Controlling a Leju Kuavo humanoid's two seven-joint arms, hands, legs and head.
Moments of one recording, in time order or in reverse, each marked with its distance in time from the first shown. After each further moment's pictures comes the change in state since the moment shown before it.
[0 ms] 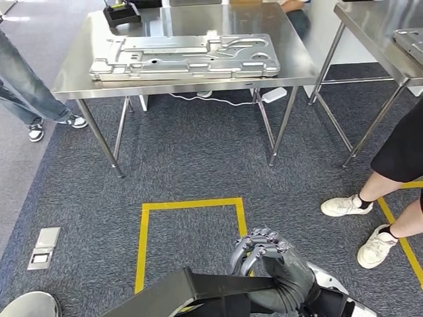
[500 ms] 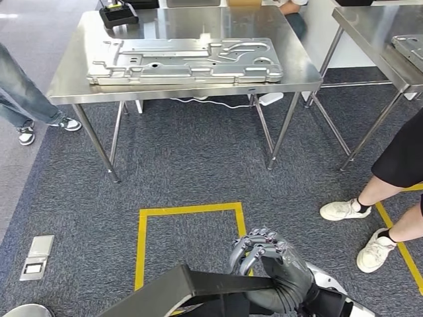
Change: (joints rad) left arm -0.002 0.000 -0.001 0.000 0.000 0.000 0.000; right arm 0.001 0.003 0.000 0.001 0.002 -0.004 0.003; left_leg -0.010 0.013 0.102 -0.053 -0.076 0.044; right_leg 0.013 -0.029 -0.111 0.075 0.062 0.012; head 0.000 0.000
